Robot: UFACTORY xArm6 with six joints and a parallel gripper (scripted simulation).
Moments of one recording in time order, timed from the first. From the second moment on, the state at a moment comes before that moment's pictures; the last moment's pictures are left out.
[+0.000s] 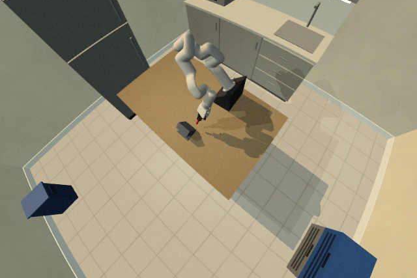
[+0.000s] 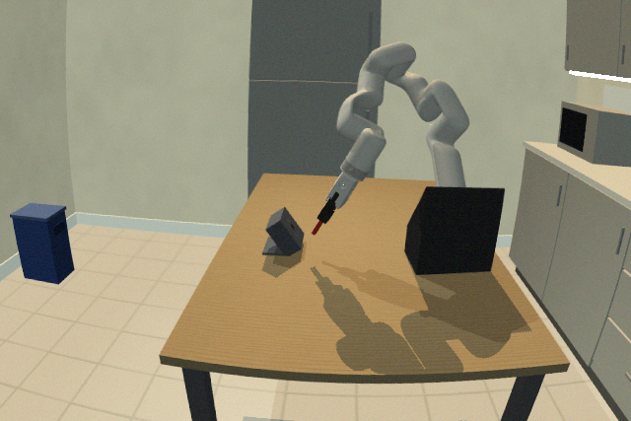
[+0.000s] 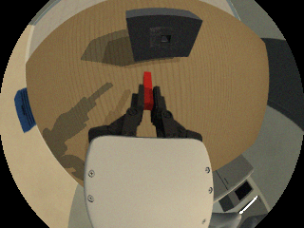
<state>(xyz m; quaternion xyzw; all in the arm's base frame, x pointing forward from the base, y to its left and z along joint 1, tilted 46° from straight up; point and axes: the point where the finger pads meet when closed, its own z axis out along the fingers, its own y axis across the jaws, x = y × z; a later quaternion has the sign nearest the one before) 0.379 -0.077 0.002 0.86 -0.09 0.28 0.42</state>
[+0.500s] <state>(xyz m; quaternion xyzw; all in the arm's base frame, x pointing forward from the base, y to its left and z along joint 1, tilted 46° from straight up) 0.376 -0.087 0.015 0.85 -0.06 0.31 0.41</state>
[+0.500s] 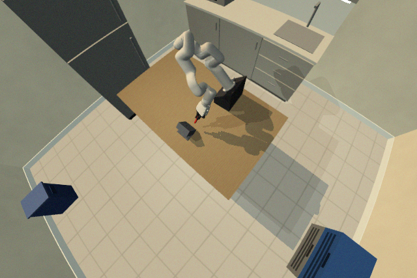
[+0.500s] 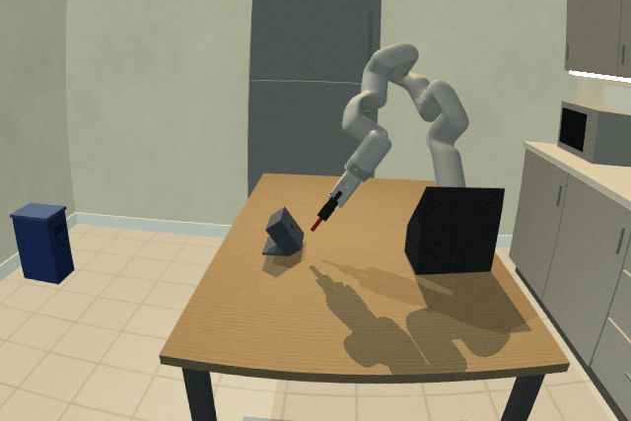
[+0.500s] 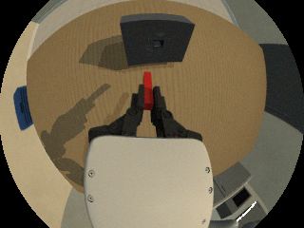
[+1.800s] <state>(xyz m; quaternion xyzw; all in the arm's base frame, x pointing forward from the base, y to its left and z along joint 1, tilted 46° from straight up) 0.364 -0.099 0.043 0.84 0.04 0.37 0.40</state>
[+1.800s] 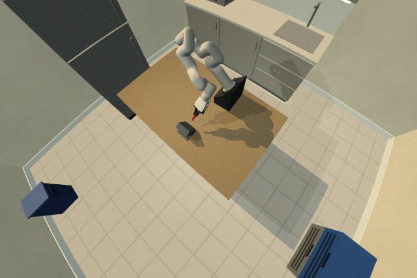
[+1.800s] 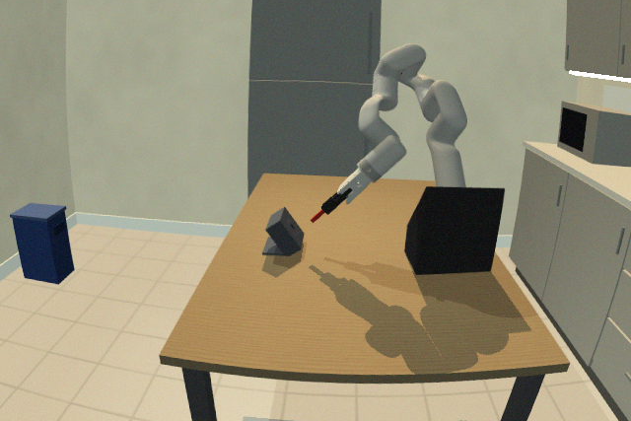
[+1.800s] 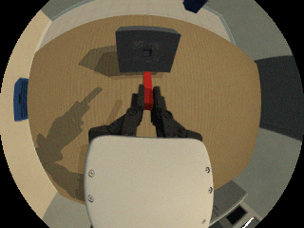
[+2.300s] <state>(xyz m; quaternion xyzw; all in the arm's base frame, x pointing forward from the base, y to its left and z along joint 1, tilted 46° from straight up) 0.357 -0.098 0.051 0.83 0.07 0.39 0.39</state>
